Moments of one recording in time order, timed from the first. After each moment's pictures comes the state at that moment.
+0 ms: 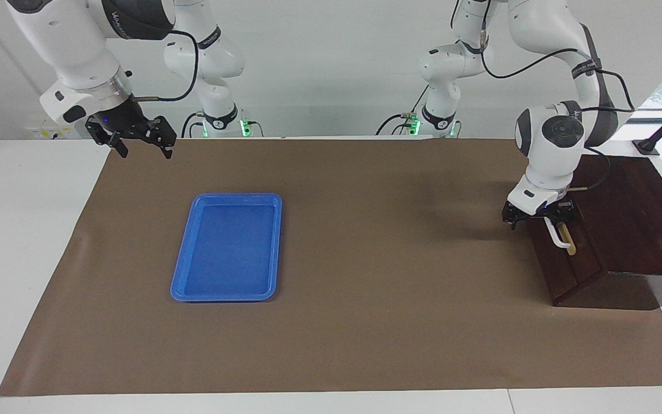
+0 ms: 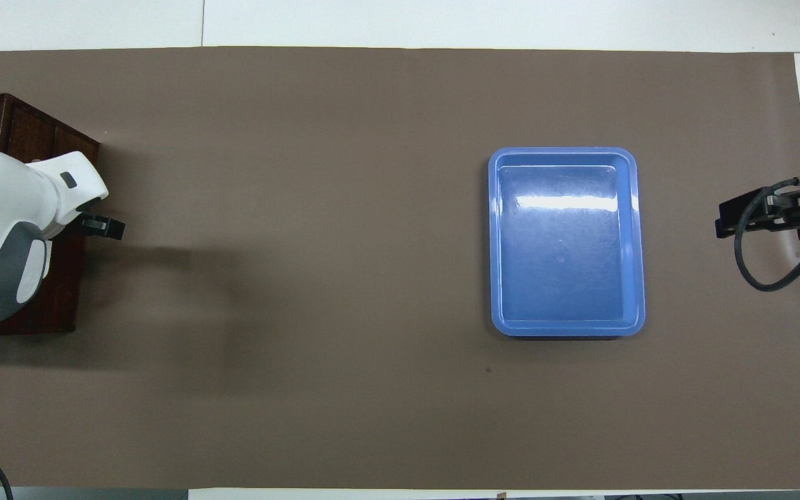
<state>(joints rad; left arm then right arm) 0.15 0.11 -0.18 -2.07 0.37 2.22 0.05 -0.08 -0.02 0.08 -1.61 0.00 1.50 0.05</state>
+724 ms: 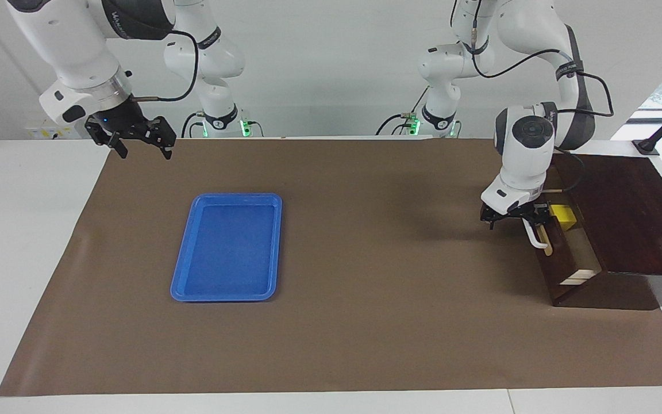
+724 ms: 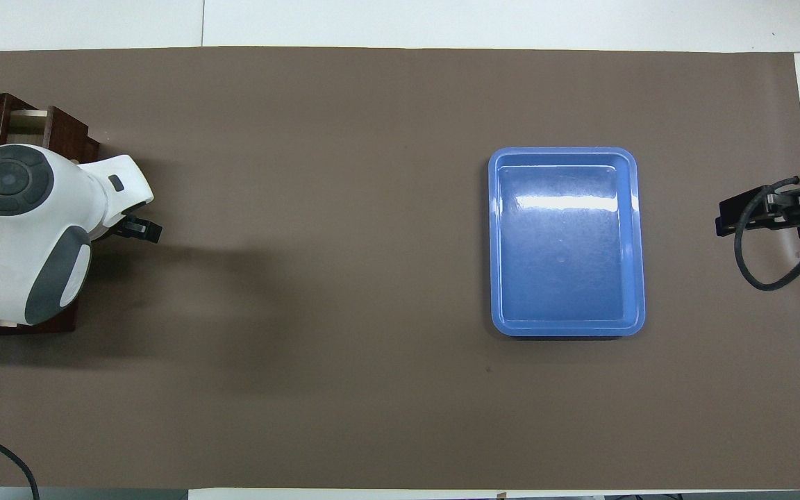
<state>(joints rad) 0.04 0.11 -0.18 -2.07 0.37 2.18 -0.01 -0.08 -0.02 0.08 -1.61 0.00 1.51 0.05</state>
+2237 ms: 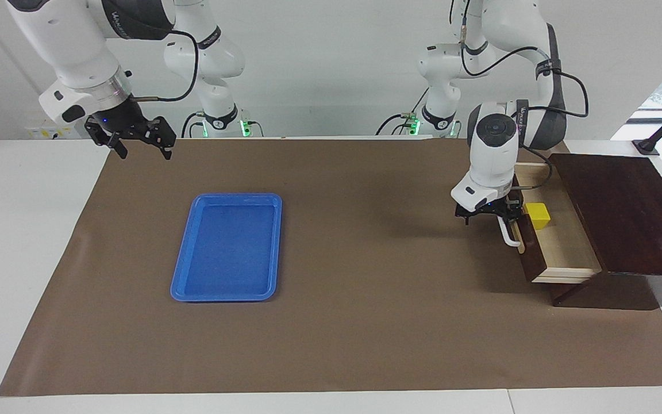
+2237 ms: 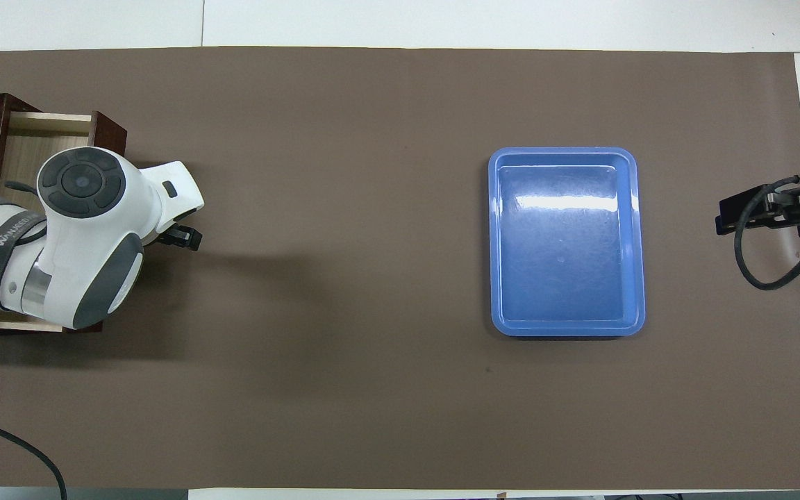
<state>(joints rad) -0.07 0.11 -0.18 -2.04 0.37 2.10 -0.09 -0.08 -0.02 0.08 -1.61 0.00 1.51 0.05</state>
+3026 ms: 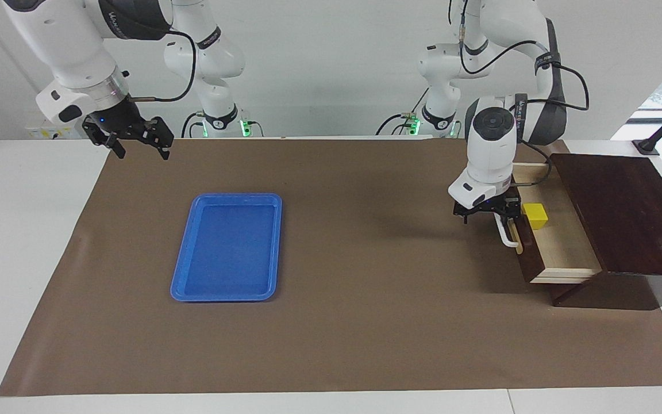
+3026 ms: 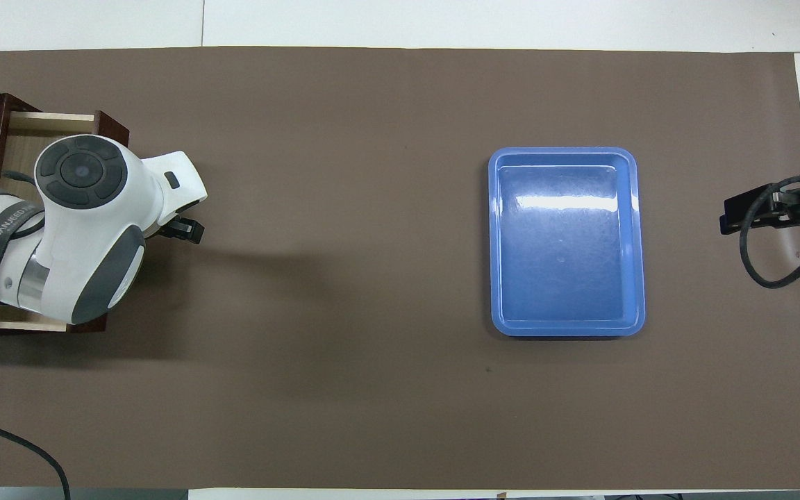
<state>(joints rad) -0.09 0.11 -0.19 -1.96 0.37 2.03 -0.09 -0.09 -0.02 0.08 -1.61 0.00 1.51 0.05</state>
